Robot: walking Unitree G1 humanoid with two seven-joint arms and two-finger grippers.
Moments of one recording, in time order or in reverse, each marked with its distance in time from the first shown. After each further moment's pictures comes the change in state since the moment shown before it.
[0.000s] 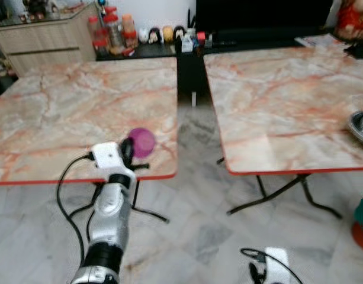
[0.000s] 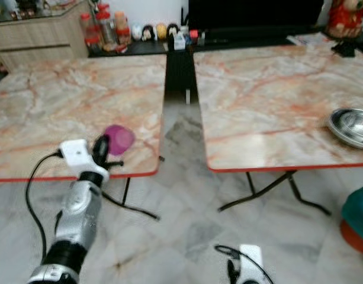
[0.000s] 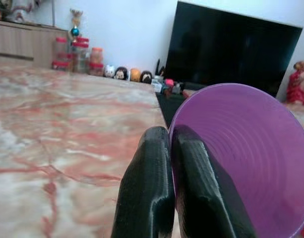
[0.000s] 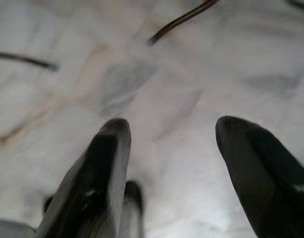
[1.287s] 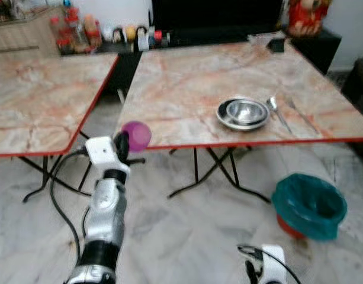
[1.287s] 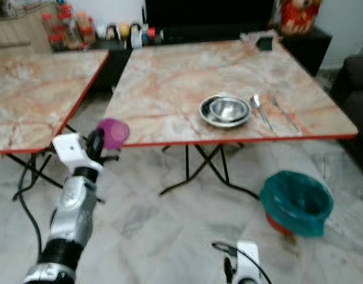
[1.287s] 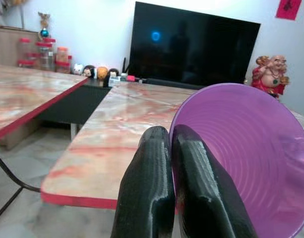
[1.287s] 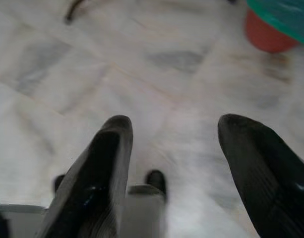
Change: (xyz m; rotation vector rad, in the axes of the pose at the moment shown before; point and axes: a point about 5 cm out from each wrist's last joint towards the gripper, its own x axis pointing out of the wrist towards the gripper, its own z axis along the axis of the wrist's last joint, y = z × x) left arm 0.001 -0.004 0.007 -0.019 -0.020 -0.004; right arm 0.000 0.000 -0.003 0.024 0.012 -0.013
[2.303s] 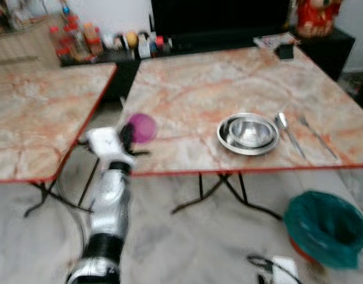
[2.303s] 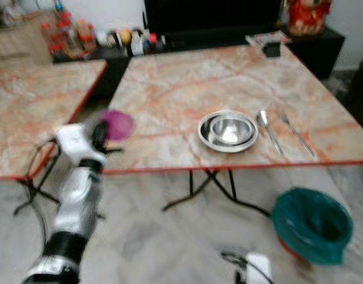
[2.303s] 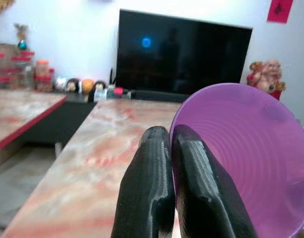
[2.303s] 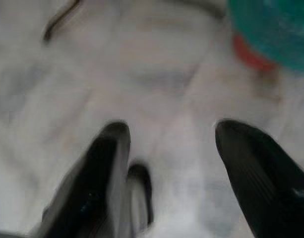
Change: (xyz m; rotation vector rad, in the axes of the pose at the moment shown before) left arm 0.013 -0.010 0.013 -0.011 -0.026 -0.048; right arm -0.008 -0.013 -0.020 0.005 0.053 -0.060
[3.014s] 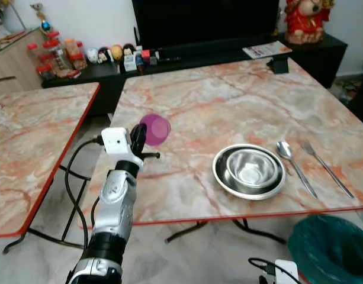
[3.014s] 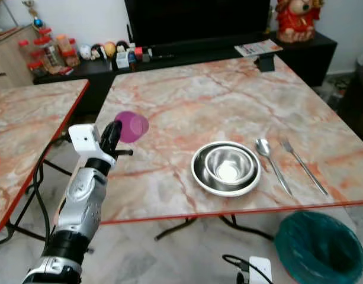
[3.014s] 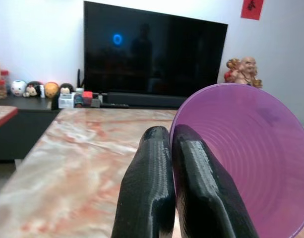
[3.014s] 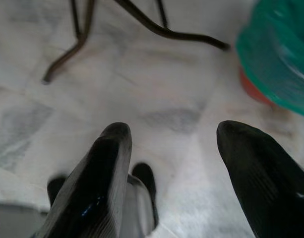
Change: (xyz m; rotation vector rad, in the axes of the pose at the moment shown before) left arm 0.002 -0.010 0.002 -0.024 0.019 -0.107; right arm -0.002 0.005 -0.006 -0.001 0.017 0.002
